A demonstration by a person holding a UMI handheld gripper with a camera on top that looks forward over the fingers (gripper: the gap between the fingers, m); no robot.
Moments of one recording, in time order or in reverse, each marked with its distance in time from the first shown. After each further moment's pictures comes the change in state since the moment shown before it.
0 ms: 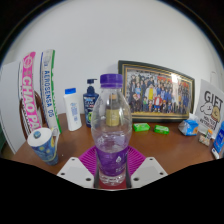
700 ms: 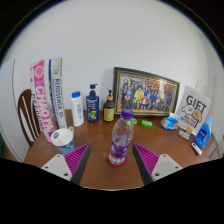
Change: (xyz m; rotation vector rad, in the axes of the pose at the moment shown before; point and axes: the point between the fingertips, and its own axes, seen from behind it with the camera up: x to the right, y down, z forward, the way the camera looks) arm -0.032 -0.030 -0.128 -0.122 0.160 -0.001
